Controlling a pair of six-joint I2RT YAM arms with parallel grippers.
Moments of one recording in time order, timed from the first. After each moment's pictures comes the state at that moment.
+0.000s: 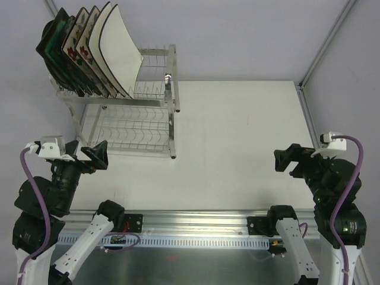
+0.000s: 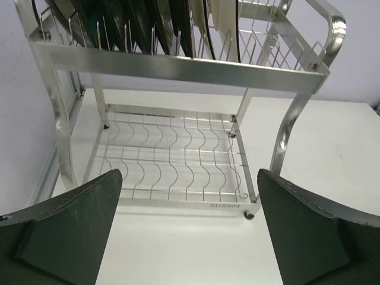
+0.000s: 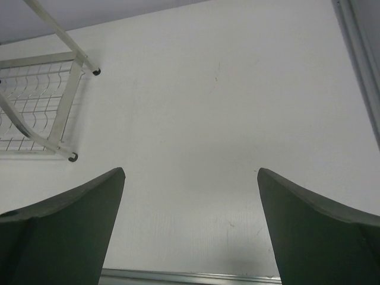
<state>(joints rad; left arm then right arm) -0.43 0.35 1.14 -0.74 -0.37 -0.10 0.05 0.48 1.16 -1.00 -0.08 0.21</state>
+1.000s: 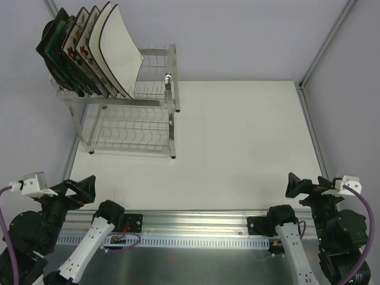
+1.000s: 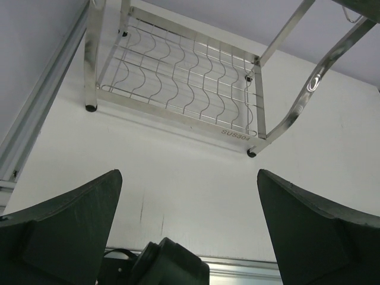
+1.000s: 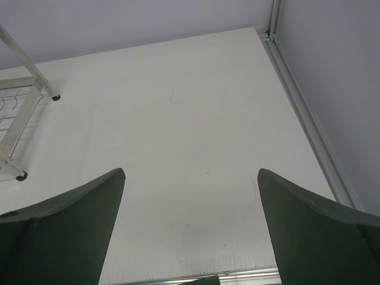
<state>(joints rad) -0.43 0.11 1.21 -1.26 -0.43 -0.39 0.16 0.06 1.04 -1.07 0.21 0.14</state>
